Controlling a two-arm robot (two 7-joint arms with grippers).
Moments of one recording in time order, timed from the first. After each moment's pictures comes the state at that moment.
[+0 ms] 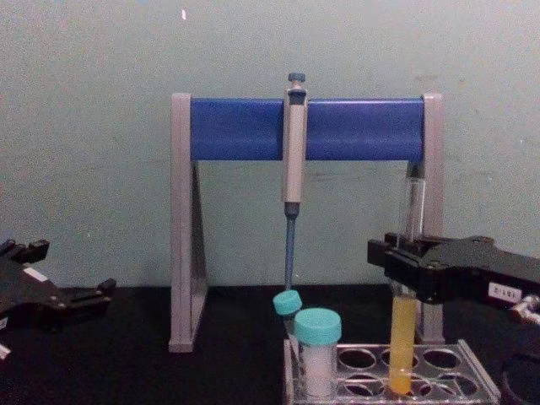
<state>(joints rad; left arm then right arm) -0.20 0.60 0.45 -1.41 -0.25 -0.12 0.03 0.23 0.41 -0.39 -1.50 0.41 0.02 0.44</state>
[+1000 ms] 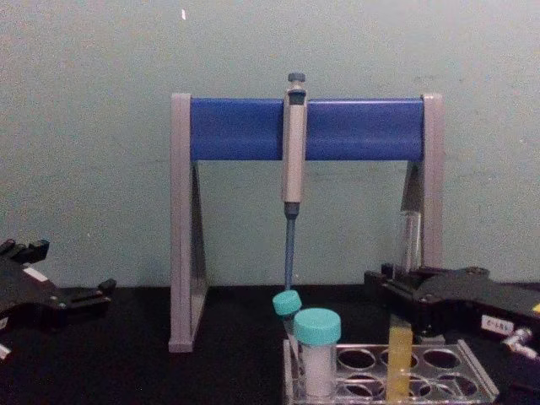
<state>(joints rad) -0.20 0.60 0.45 -1.41 -0.25 -0.12 0.03 0.22 0.39 -0.40 -1.46 0.38 0.03 0.43</state>
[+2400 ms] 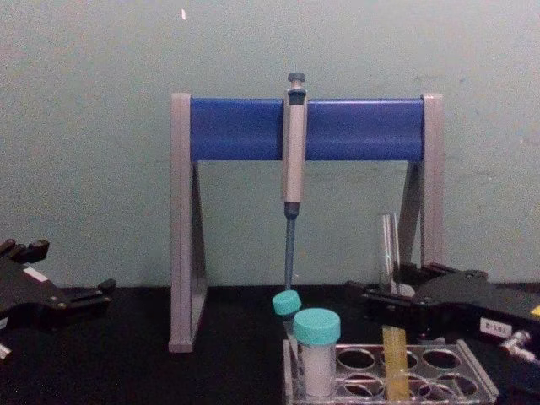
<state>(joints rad) -0.20 0.60 0.45 -1.41 -0.25 -0.12 0.03 0.22 0.38 -0.40 -1.45 0.38 0.03 0.43</state>
